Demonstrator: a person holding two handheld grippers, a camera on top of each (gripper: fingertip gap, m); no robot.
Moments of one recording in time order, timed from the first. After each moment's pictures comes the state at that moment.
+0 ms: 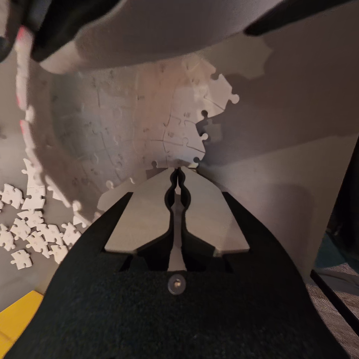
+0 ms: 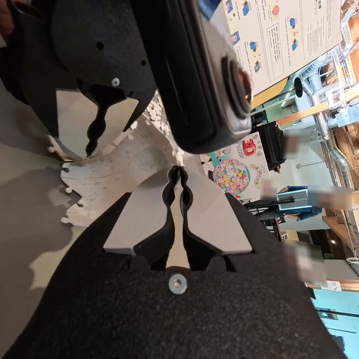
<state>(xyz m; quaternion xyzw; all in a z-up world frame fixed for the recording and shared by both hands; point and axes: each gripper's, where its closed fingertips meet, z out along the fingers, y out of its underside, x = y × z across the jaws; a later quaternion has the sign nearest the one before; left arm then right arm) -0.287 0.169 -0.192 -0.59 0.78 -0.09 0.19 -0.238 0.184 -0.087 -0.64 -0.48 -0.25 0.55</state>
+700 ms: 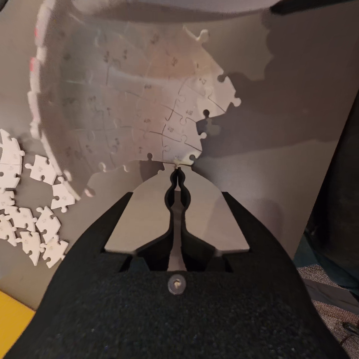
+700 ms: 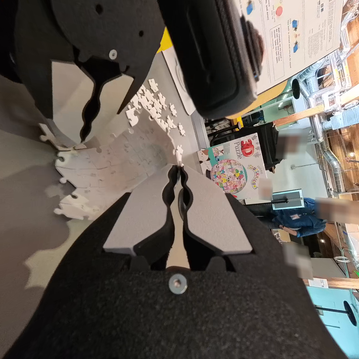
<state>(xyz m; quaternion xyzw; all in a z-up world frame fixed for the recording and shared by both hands) -0.299 0.166 -0.192 -0.64 0.74 -0.13 0.19 -0.240 0.184 -0.088 -0.63 -0.48 -0.27 0.54</state>
